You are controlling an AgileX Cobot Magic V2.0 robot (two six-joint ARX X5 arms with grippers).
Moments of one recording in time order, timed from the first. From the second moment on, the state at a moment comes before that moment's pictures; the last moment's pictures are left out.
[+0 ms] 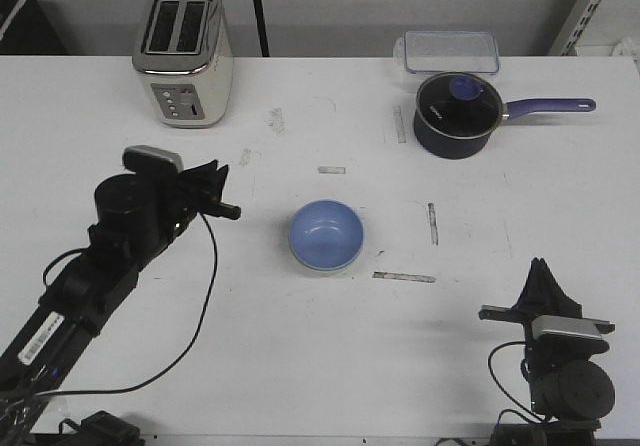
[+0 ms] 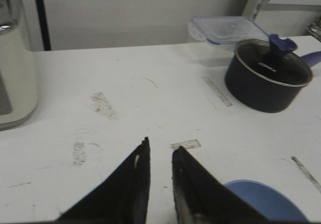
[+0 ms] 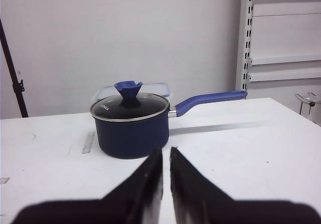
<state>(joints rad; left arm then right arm) -0.37 1.11 1.09 -0.12 0.04 -0.16 0.01 0.20 0.29 -0.04 0.10 0.07</state>
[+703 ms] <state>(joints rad) -0.05 0.44 0.36 0.16 0.04 -0.04 0.01 0.20 0.29 -0.04 0.10 0.07</state>
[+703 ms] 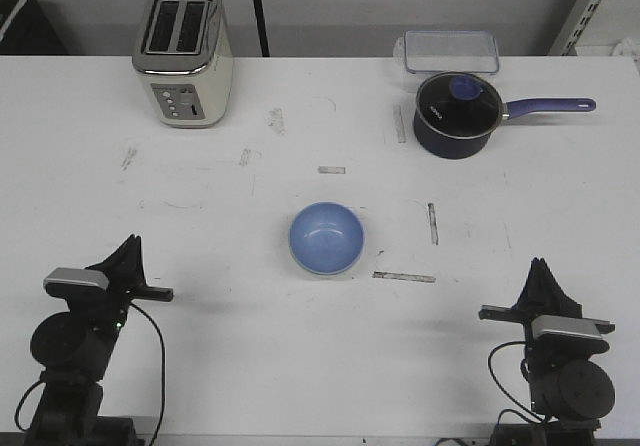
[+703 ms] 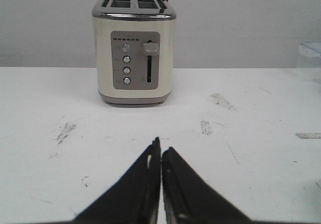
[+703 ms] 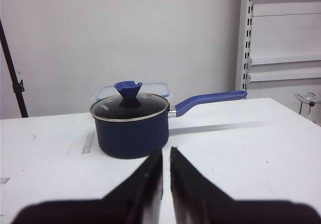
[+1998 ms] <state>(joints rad) -0.04 0.06 0.10 0.16 -0.02 -0.04 0.01 0.20 0.29 -0.04 0.10 0.07</state>
